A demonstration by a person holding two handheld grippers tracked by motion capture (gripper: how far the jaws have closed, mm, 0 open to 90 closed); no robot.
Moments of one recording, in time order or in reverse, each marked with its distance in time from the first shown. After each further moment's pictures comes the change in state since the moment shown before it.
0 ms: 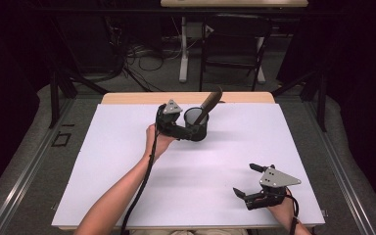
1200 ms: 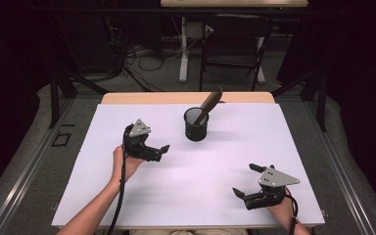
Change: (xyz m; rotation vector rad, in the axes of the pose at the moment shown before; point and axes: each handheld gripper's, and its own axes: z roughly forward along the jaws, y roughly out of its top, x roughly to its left) left arm 0.000 -0.068 -0.089 0.051 0.096 -0.030; right arm 0.001 0.000 0.002 0.013 -0.007 0.007
